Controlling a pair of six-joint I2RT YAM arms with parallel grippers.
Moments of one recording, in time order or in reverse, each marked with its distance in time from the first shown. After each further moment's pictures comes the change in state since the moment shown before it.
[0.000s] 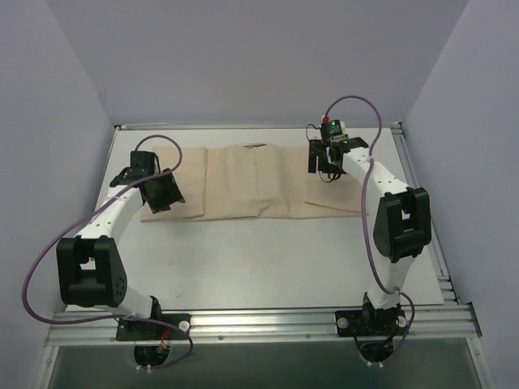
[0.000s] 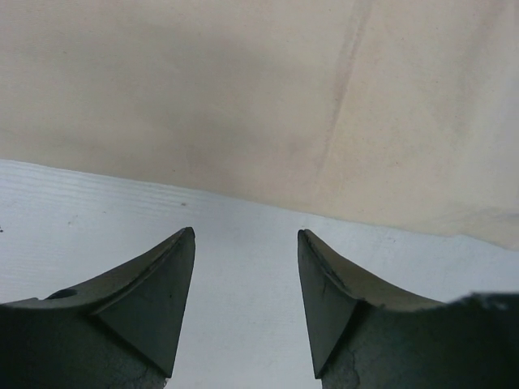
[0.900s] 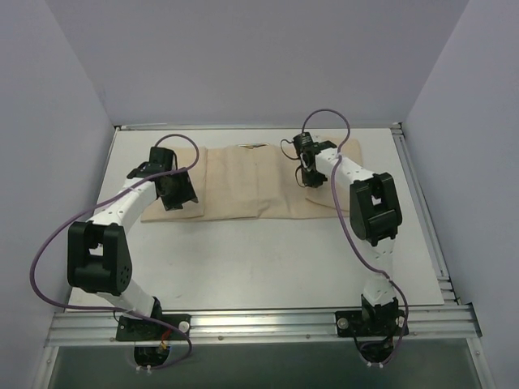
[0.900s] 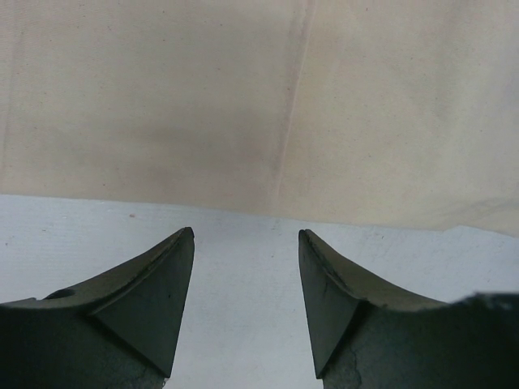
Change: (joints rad) left arm -0.129 0.107 0.075 -0.011 -0.028 -0.021; right arm 0.140 0.289 0.151 -0.105 0.126 0.060
